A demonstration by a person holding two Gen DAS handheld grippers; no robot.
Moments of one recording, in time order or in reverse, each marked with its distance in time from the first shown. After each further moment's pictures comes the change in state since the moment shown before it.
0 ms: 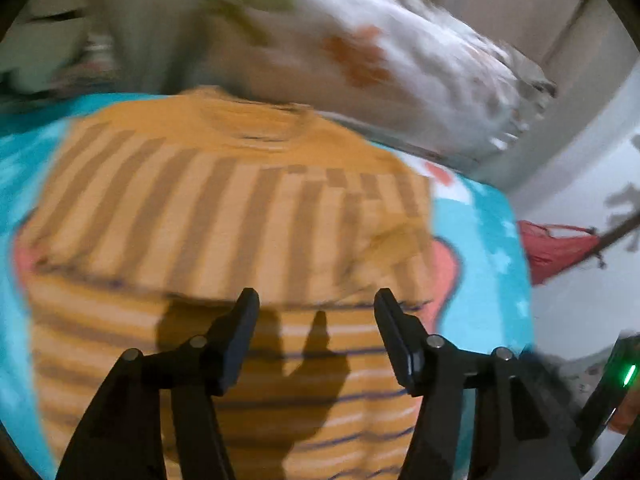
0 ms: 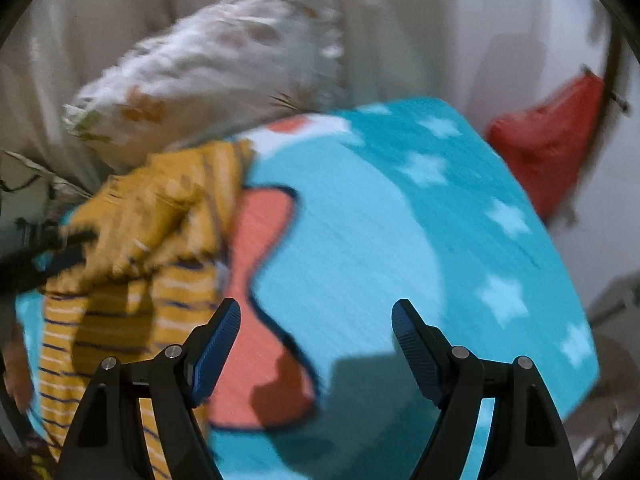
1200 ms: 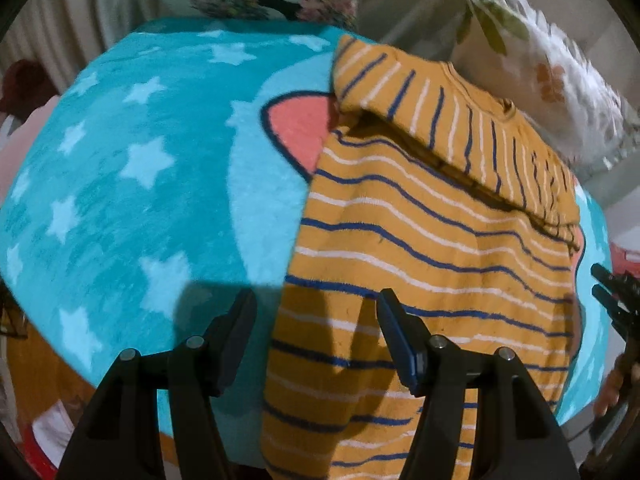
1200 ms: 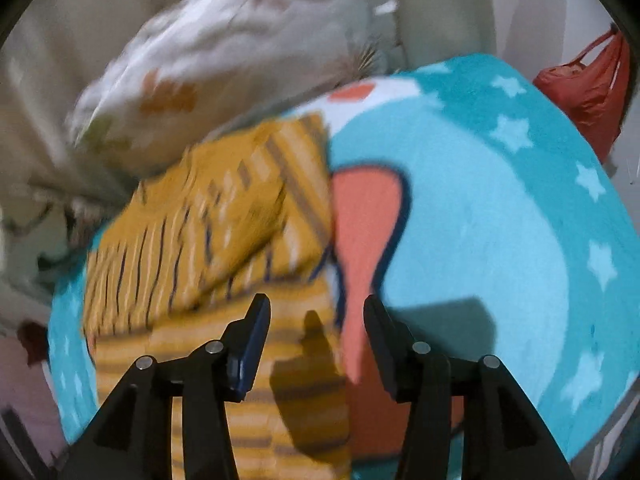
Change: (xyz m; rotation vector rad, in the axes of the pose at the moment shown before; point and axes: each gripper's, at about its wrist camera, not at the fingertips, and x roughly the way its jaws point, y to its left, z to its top) left arm -0.062 0.180 -0.084 -0.153 0.059 0.265; right arm 0.032 0.078 0.015 0.147 0.154 0.083
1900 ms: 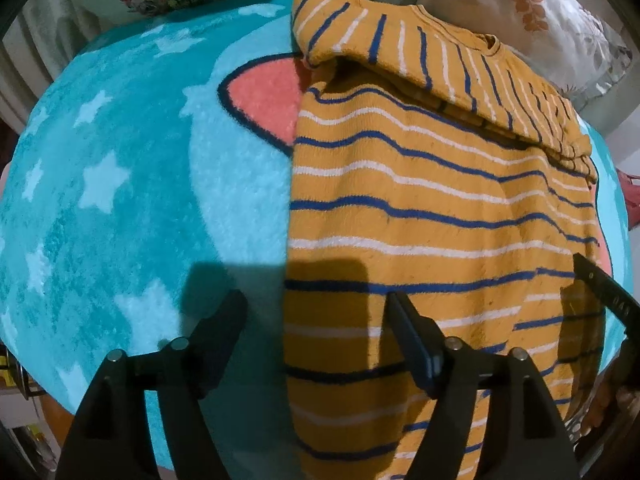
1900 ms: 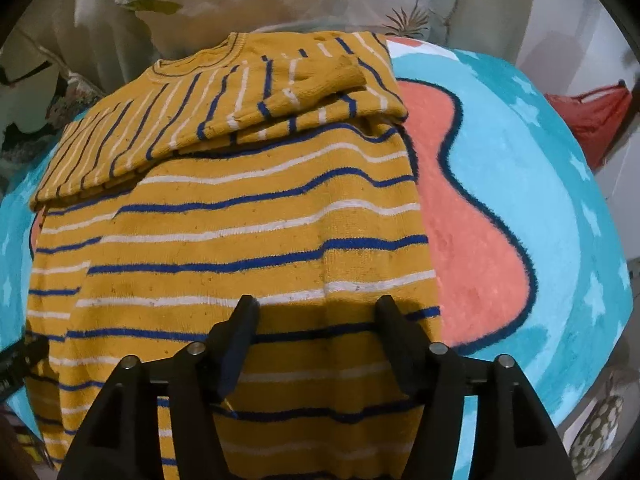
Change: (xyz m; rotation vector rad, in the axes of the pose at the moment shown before) left arm 0.036 -0.002 -0.002 0.206 0.078 0.002; right arm 0.024 0.074 -0.093 -0.181 0.050 -0.213
